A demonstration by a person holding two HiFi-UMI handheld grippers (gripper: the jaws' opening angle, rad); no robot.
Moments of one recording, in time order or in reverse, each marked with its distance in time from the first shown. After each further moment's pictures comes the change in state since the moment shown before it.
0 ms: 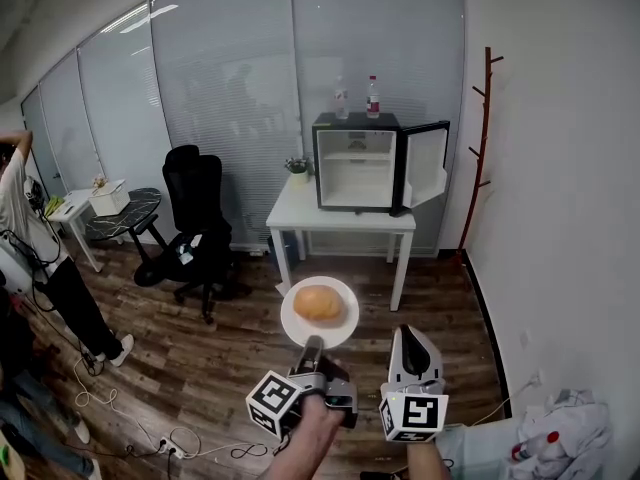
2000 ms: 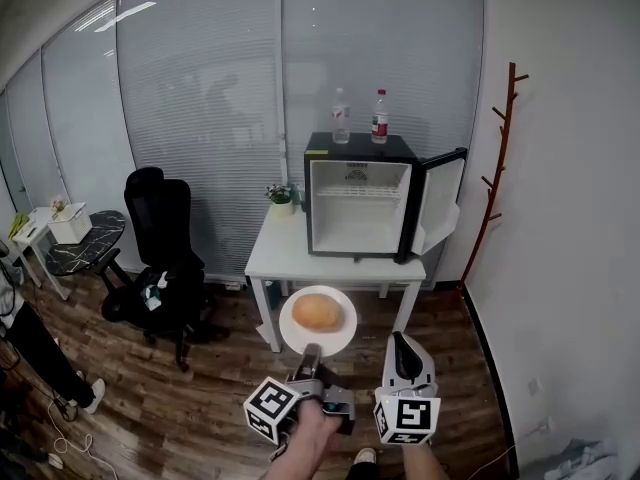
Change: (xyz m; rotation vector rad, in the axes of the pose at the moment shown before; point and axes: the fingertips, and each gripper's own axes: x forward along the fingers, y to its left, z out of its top) left arm 0.310 0.033 0.107 -0.037 0.069 0.007; right arm 0.315 -0.012 -0.100 -0.050 0.037 -0.044
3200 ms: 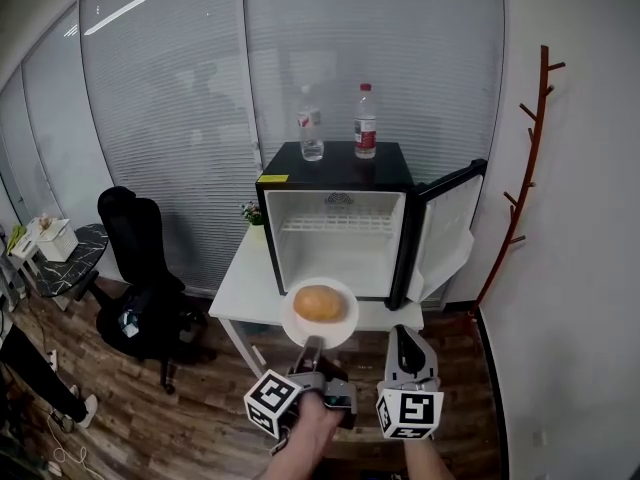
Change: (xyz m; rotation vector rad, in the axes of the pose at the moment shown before) left arm 0.311 0.022 -0.060 0.034 -0.047 0.033; right arm 0.257 -0.182 -0.090 0.063 0.014 0.047
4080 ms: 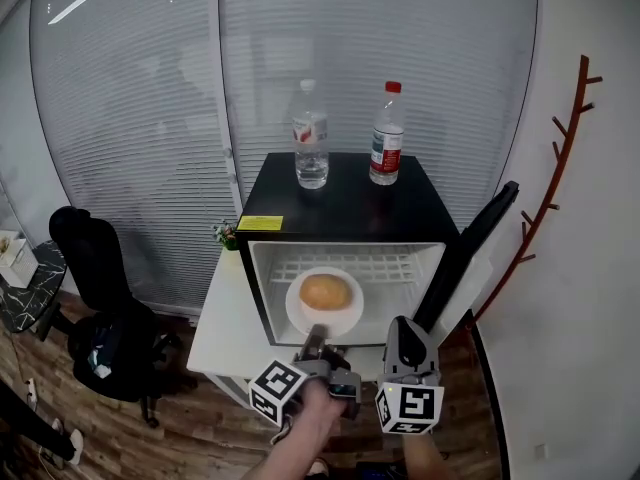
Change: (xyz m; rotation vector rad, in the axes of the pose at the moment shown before) left arm 0.241 0.023 0.079 -0.011 0.122 0.037; right arm 0.229 -0.006 -0.048 -0.053 0.031 -0.095
